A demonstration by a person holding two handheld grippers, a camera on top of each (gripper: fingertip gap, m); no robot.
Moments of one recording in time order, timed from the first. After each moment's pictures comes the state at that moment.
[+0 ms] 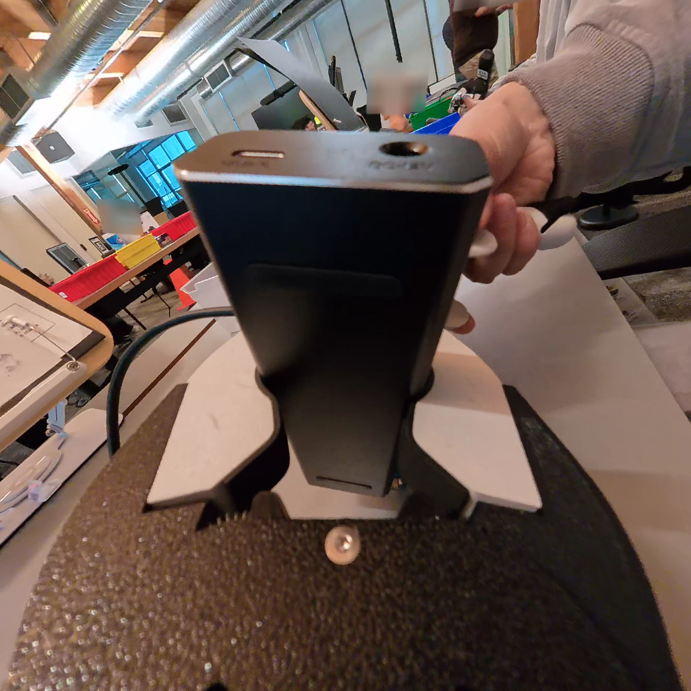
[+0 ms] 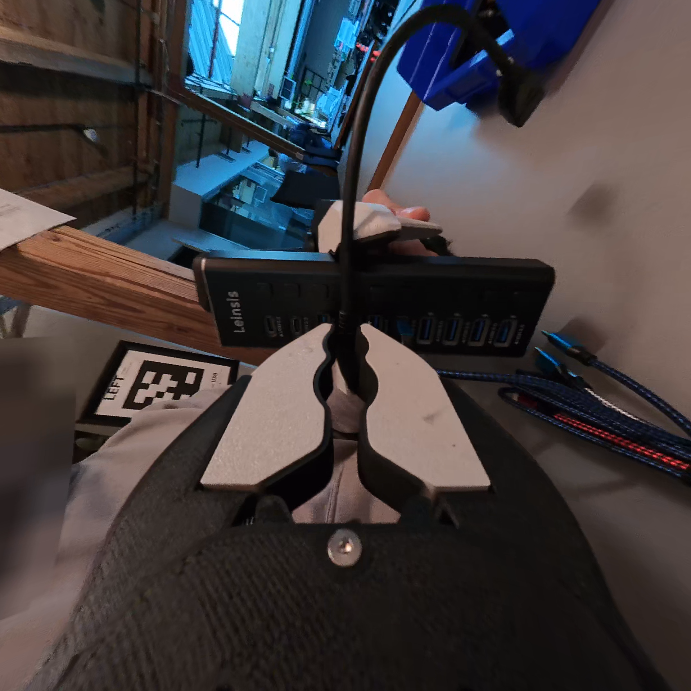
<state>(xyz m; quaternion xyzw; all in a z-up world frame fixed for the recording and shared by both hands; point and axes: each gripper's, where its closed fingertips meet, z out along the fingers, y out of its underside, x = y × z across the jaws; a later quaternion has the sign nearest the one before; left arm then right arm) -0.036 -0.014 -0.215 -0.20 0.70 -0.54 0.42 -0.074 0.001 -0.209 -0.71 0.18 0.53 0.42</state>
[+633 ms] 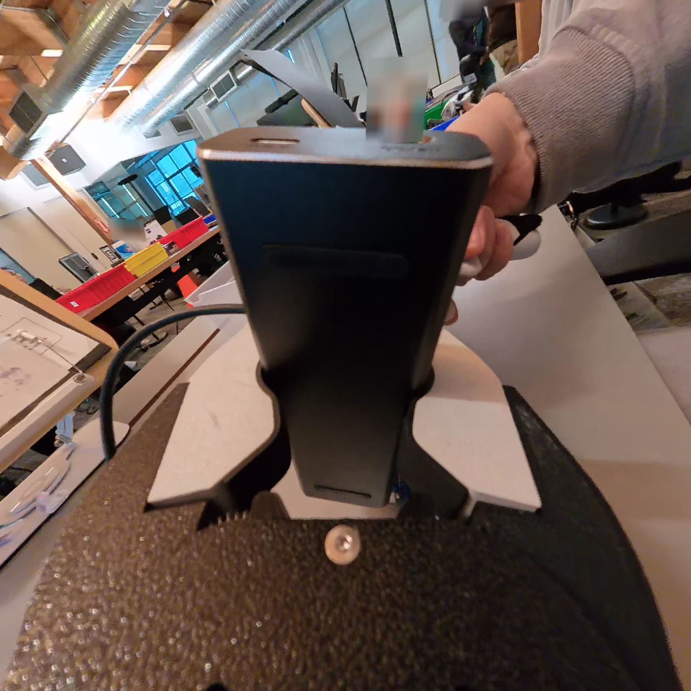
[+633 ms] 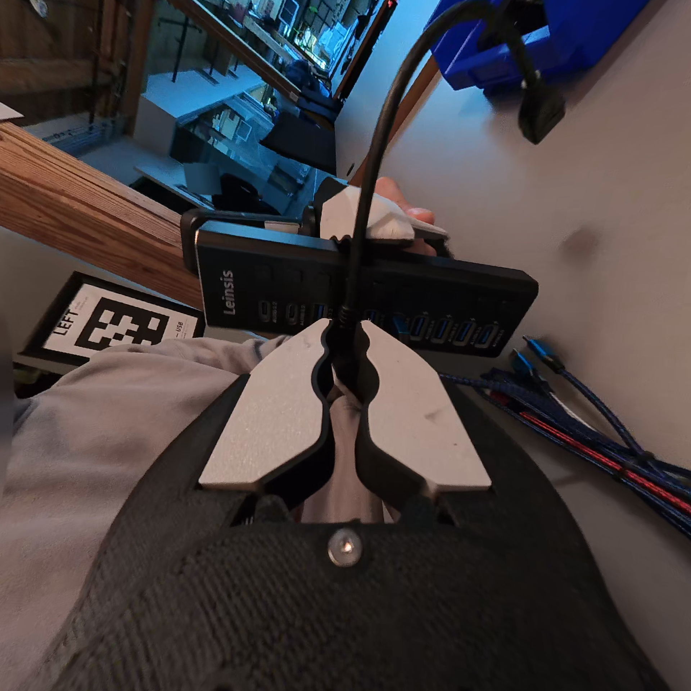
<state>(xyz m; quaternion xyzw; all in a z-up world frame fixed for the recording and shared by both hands) -0.034 -0.022 -0.210 -0.19 0.70 -0.53 0.43 -0.072 -0.012 -0.208 -0.75 0.09 0.49 0.43</state>
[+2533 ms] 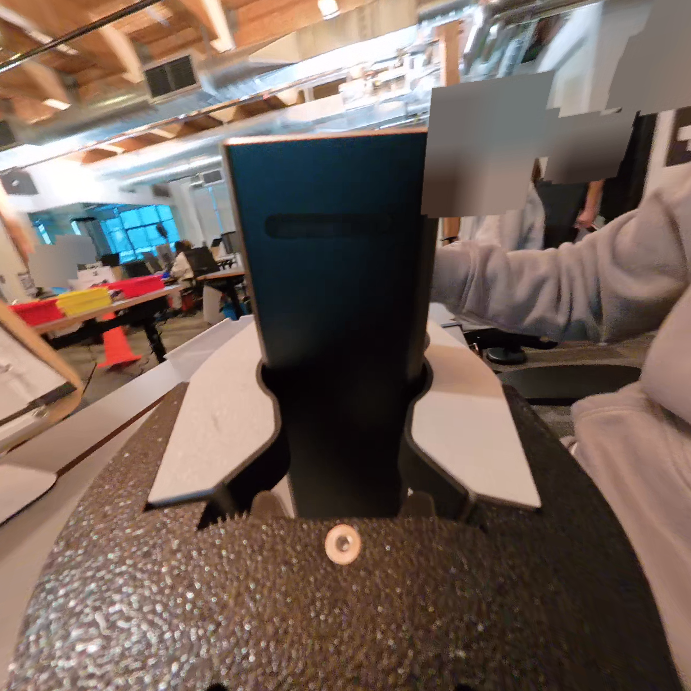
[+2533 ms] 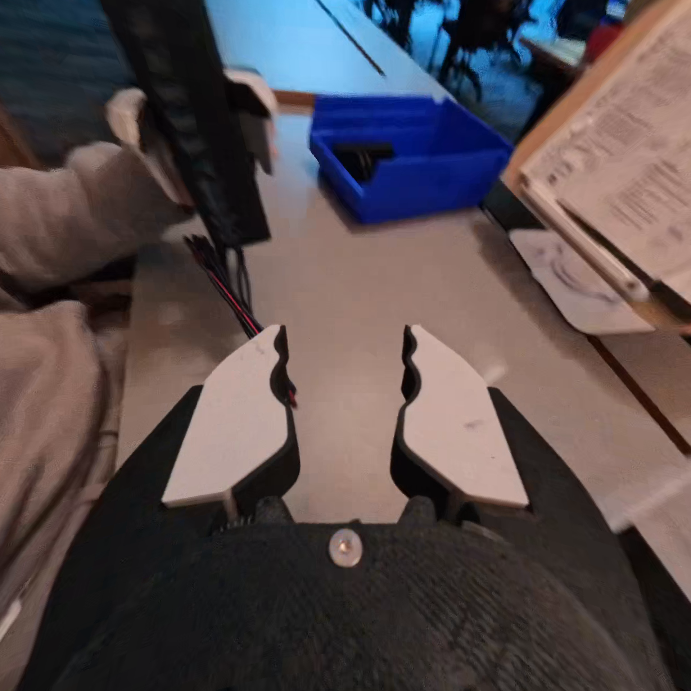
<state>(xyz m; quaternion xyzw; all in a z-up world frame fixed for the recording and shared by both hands) -0.083 0.013 -0.127 -0.19 0.60 -0.69 0.35 0.018 -0.054 -0.159 -0.82 -0.18 0.03 0.55</state>
